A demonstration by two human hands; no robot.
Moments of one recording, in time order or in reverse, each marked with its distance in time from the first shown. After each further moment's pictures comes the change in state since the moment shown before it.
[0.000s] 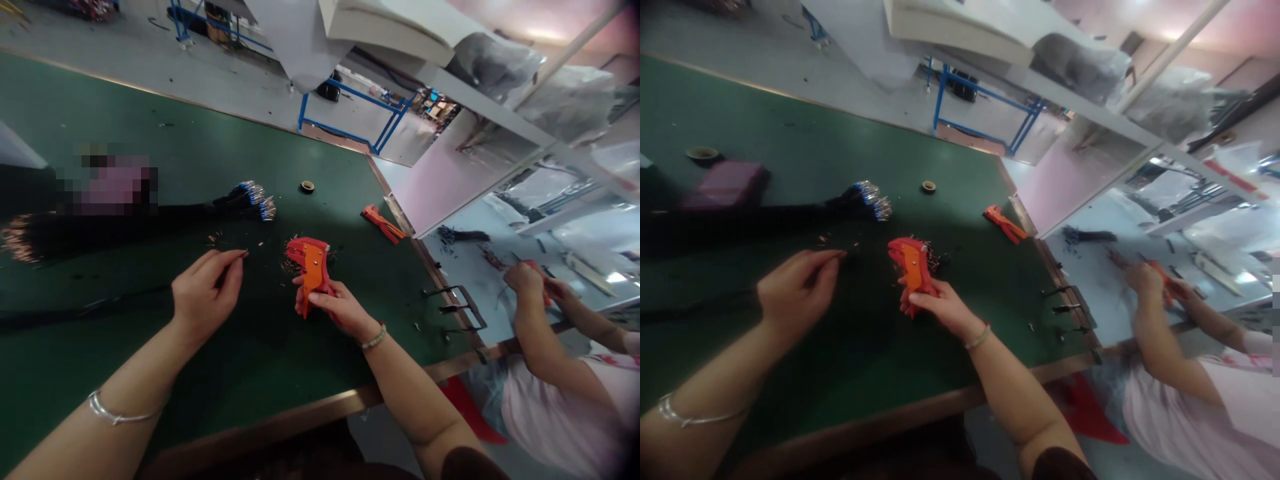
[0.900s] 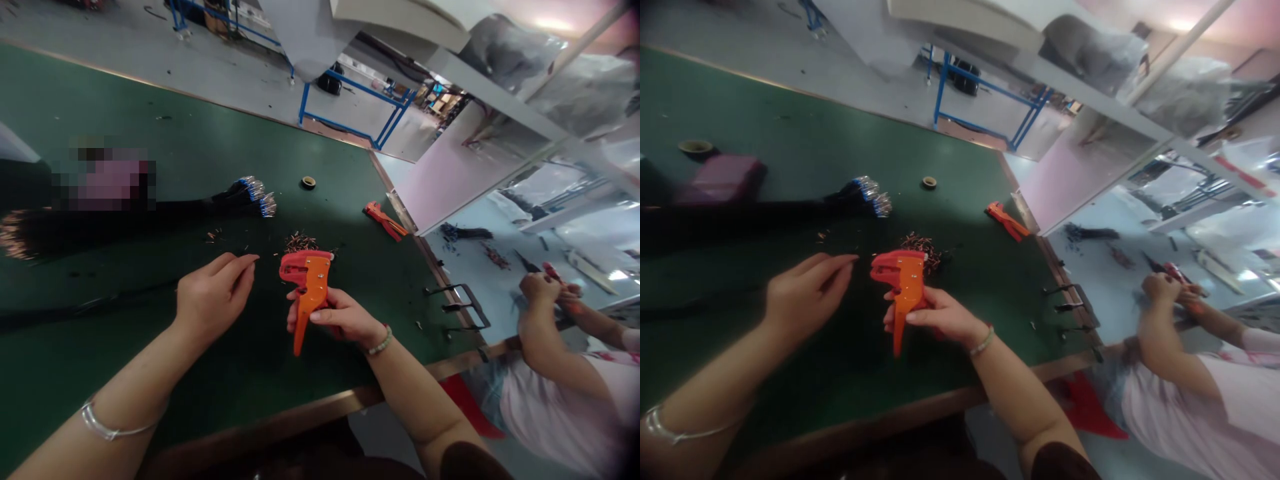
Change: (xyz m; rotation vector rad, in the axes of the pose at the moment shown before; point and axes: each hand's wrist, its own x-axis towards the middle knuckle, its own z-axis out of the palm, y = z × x) left_hand -0.005 0.000 0.000 0.147 -0.125 0.169; right_hand -0.014 -0.005 0.006 0.197 -0.284 0.054
